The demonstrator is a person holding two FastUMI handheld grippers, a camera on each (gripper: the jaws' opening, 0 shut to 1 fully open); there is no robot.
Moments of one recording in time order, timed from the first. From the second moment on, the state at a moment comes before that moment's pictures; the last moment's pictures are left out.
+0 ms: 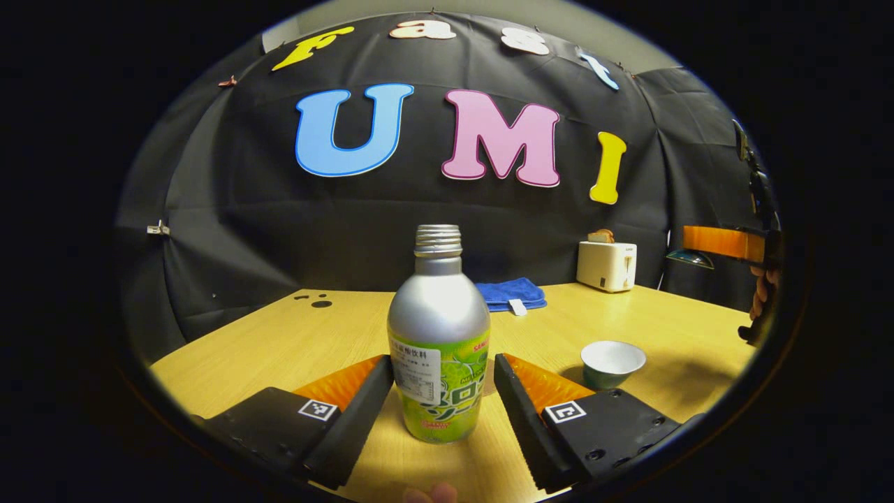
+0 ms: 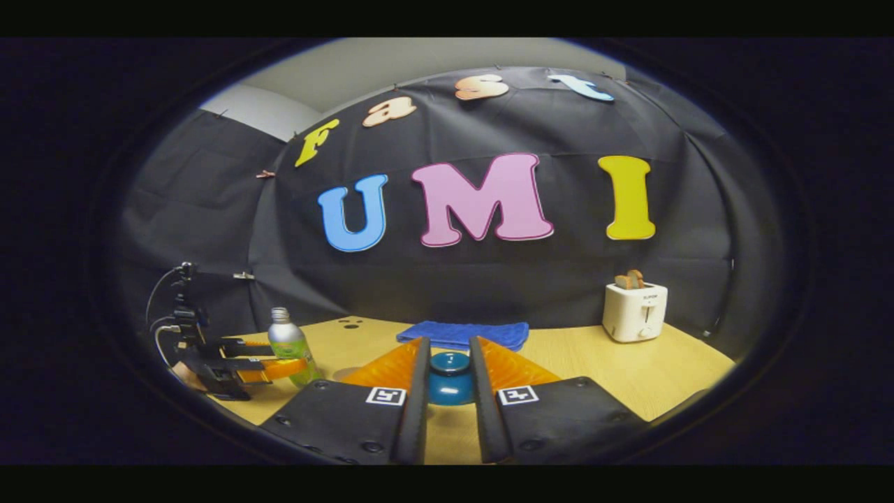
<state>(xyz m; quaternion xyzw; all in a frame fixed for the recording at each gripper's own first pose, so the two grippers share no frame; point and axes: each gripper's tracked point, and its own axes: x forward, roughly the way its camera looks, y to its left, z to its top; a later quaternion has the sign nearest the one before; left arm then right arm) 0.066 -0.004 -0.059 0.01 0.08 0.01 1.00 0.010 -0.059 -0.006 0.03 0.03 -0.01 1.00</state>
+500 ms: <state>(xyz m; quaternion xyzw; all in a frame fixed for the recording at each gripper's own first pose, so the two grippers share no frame) 0.078 -0.003 -0.058 0.15 0.09 0.02 0.98 0.005 -0.086 -0.010 0.05 0.04 -0.02 1.00</state>
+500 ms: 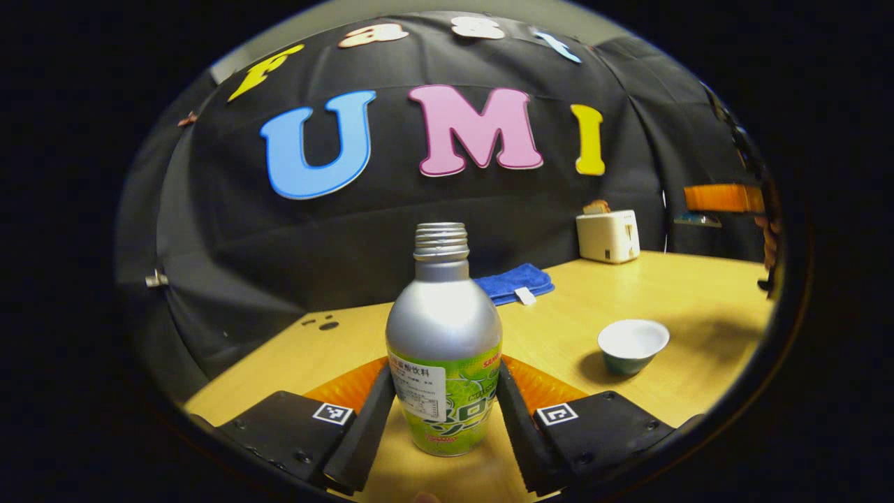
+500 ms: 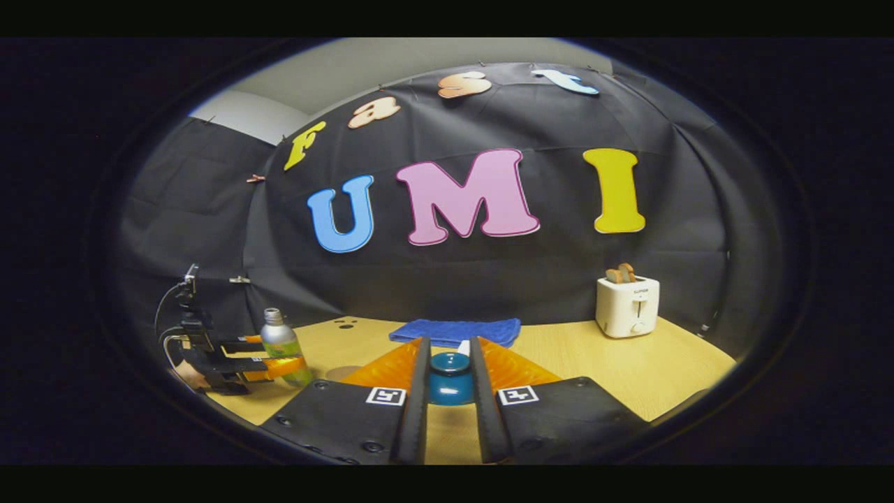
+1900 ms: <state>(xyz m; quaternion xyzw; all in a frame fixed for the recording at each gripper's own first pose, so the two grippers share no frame) 0.104 -0.070 -0.073 0.71 0.12 -0.01 0.69 -0.006 -0.135 -0.016 0.07 0.06 -0.04 0.99</state>
